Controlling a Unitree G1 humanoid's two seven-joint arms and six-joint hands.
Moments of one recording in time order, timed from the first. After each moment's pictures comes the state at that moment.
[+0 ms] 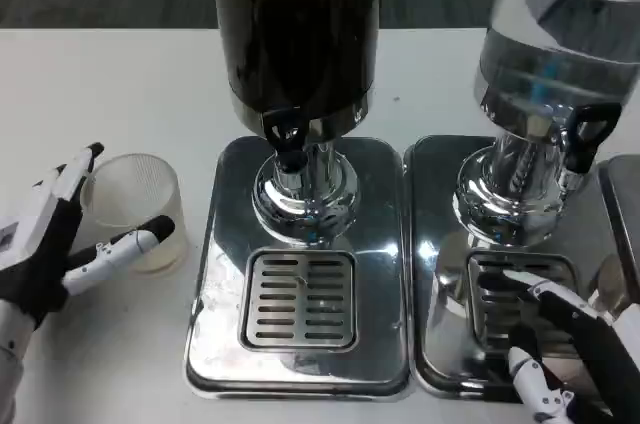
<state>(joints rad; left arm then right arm) -0.29 0.58 -0.13 0.93 0.51 -0.50 0.29 0.69 -0.28 0.01 -0.52 -0.48 -0.23 0.07</state>
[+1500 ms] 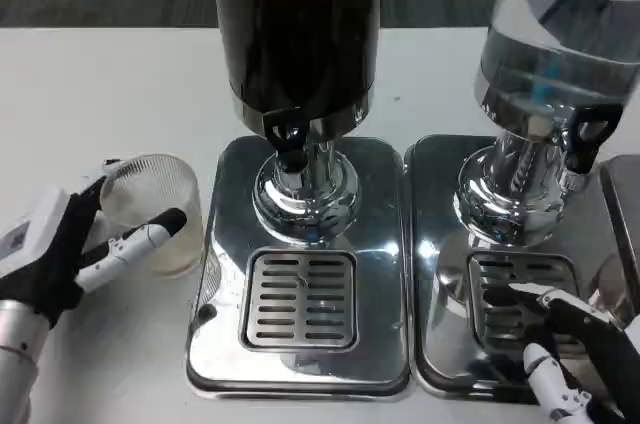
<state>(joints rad) -0.32 0.55 -0.14 1.00 0.47 -0.62 0.32 0.71 -0.29 -0.01 -0.52 -0.42 -0.22 0.09</state>
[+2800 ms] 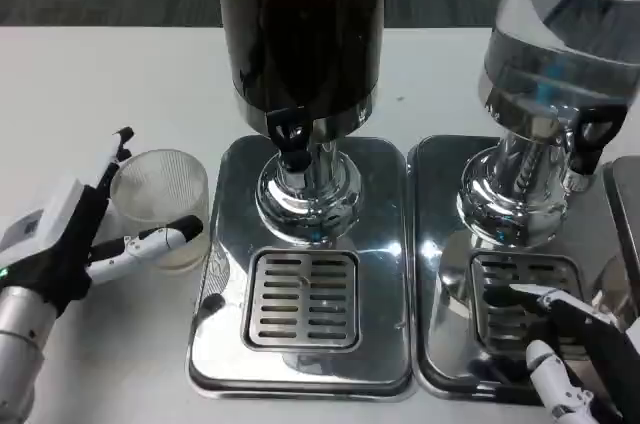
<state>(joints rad) -0.35 0.56 -0.19 1.00 0.50 -0.60 0.32 0.71 -0.27 0.00 -0.51 -0.40 -0.22 0.09</state>
